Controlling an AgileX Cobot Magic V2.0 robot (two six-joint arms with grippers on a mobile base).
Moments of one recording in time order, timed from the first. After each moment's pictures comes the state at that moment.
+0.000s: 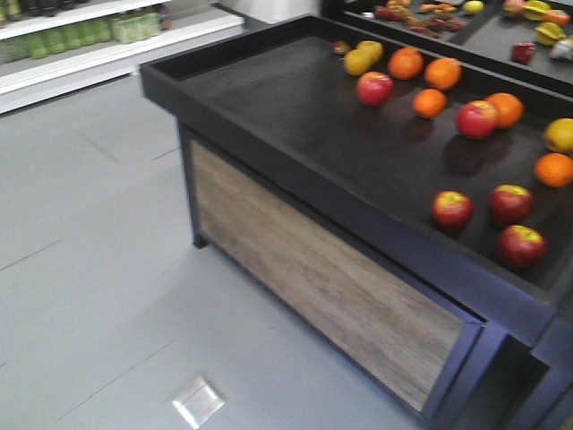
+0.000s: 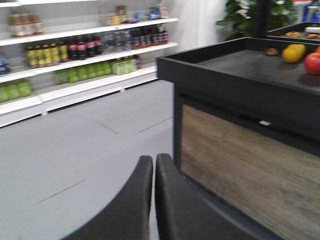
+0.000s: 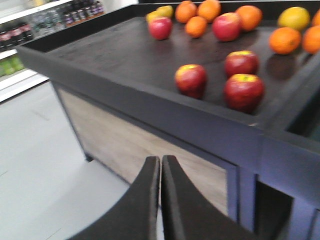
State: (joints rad) left arm 0.11 -0.01 0.03 0.07 0.18 -0.04; right arm 0.06 -0.01 0.03 -0.21 0.33 0.37
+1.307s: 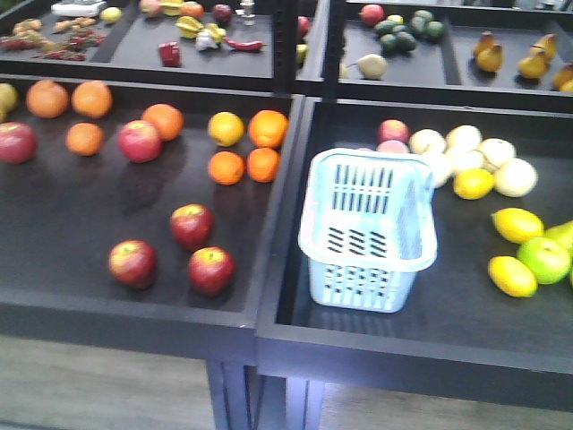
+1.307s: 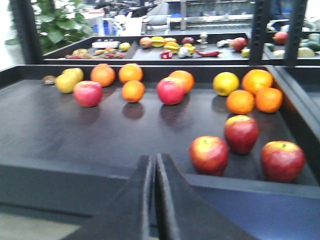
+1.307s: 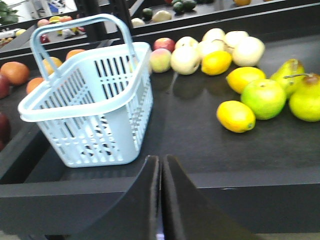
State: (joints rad) left arm 0.11 -0.01 0.03 0.07 0.18 -0.04; right arm 0.06 -0.01 0.03 -0.21 0.33 0.37
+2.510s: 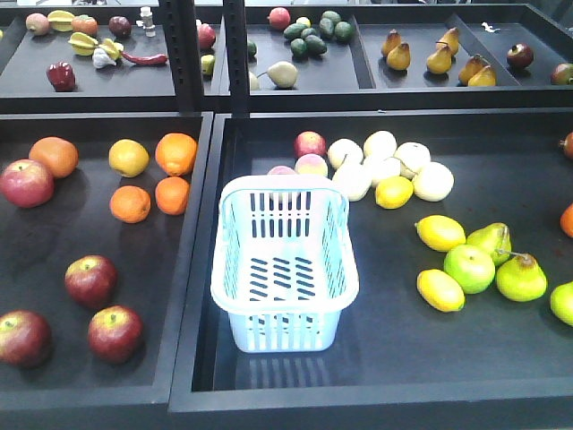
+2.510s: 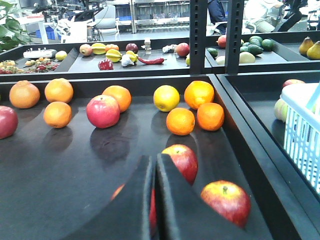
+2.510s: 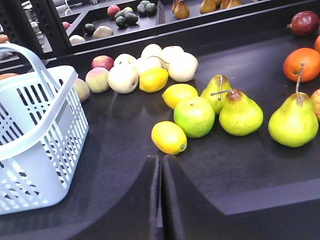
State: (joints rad) left arm 0.11 -0.01 0.03 0.07 0.18 -0.04; right arm 0.06 -0.01 0.03 -0.21 0.33 0.37
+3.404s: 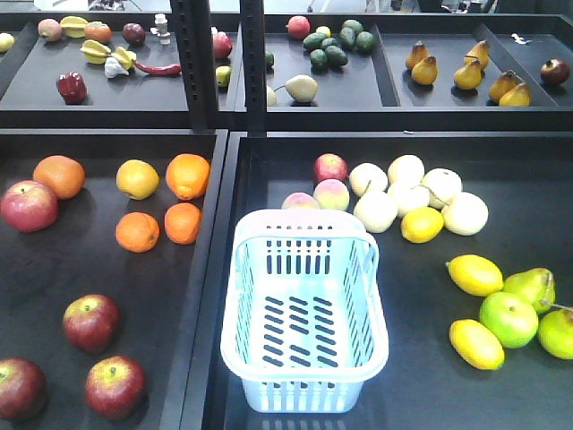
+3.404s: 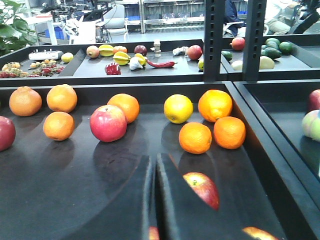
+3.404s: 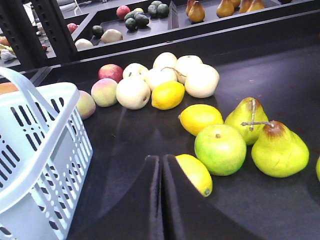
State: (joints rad) left arm 0.11 -0.01 0.03 0.07 0.18 -0.04; right arm 0.06 -0.01 0.03 -0.21 0.33 0.37
